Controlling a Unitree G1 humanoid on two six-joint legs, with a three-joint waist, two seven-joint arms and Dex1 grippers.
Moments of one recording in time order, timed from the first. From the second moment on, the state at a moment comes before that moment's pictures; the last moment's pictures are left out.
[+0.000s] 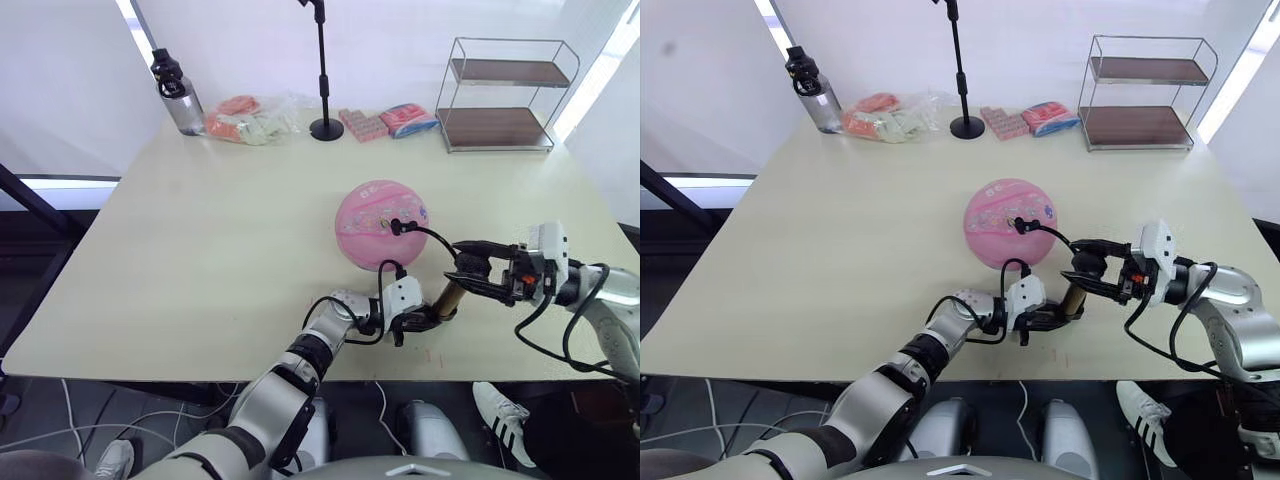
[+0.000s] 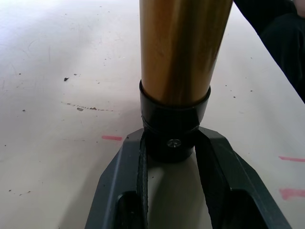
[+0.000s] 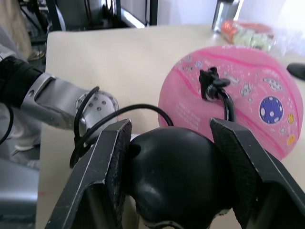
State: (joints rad) left arm -0.62 -0.05 -0.36 1.00 0.12 -0.29 -0.95; right arm -0.18 -0.76 -0.08 -0.16 0.59 0.27 1.13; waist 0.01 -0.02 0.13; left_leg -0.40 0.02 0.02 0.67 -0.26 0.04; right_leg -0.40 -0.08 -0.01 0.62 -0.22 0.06
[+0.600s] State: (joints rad) left arm -0.62 -0.05 -0.36 1.00 0.11 -0.29 -0.97; right arm -0.53 -0.98 -0.28 -0.22 0.95 0.73 1.13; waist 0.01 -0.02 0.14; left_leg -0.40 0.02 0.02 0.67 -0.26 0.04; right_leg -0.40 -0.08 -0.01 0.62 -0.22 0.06
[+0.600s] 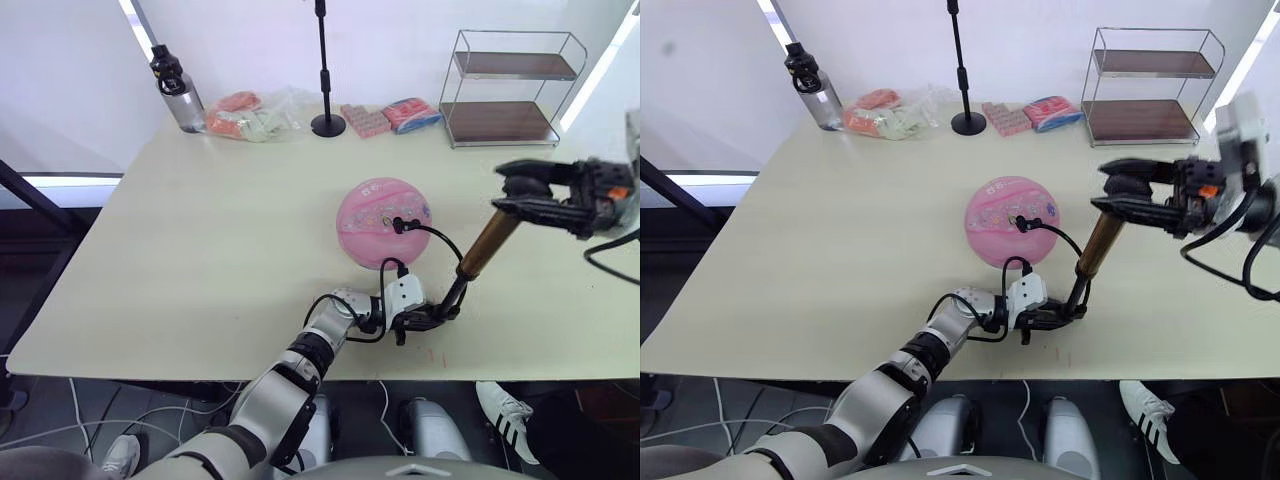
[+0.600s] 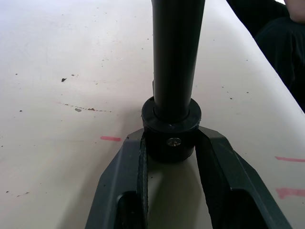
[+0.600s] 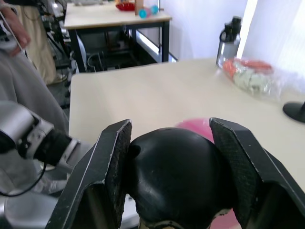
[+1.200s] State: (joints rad) left arm -0.63 -0.05 -0.36 1.00 0.12 -0.30 -0.96; right arm -0.40 -0.92 -0.27 -0.28 0.85 0.62 1.13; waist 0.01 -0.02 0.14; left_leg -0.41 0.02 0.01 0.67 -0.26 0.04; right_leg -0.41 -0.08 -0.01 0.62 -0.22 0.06
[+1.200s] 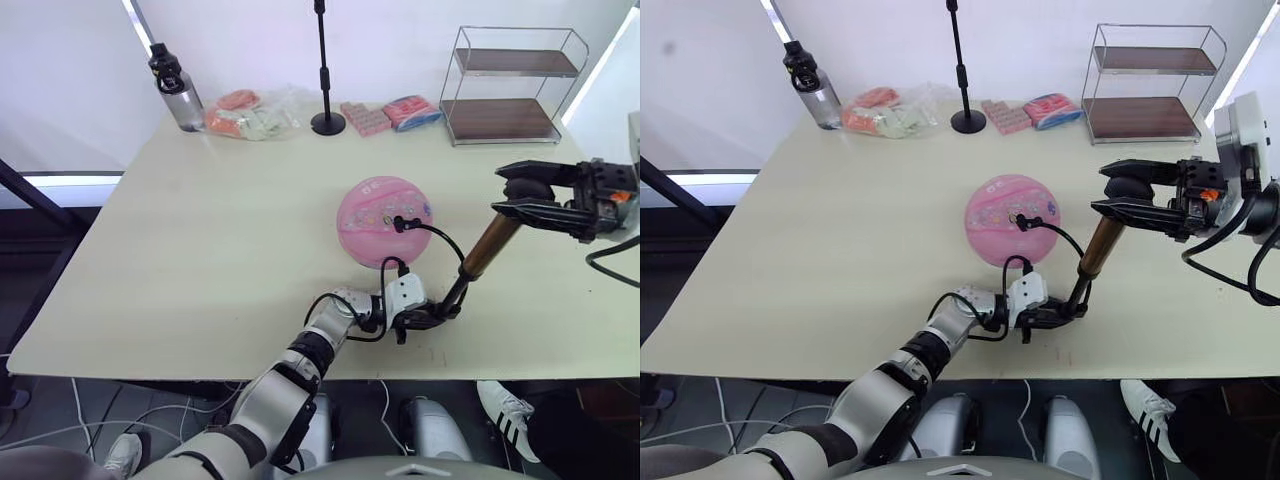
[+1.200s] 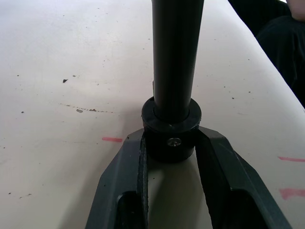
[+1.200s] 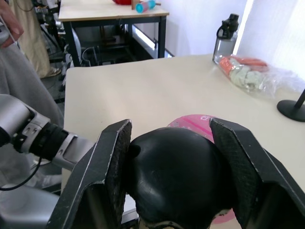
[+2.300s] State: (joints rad) left arm -0.63 -0.05 -0.36 1.01 0.11 -0.30 -0.96; right arm -0.28 -0.83 -0.17 -0.17 0.74 0.50 1.11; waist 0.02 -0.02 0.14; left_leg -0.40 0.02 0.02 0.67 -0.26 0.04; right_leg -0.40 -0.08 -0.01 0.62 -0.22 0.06
